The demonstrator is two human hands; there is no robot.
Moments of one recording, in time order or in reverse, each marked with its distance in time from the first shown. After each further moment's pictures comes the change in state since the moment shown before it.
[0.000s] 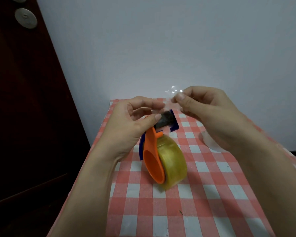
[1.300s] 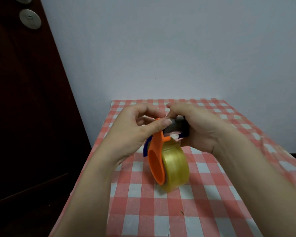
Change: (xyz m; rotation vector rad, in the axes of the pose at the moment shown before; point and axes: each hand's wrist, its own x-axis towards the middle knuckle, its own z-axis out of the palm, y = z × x) left_hand -0.007 0.010 0.001 0.205 -0.035 -0.114; right_hand 0.010 0.002 0.028 0.273 -0.150 0.525
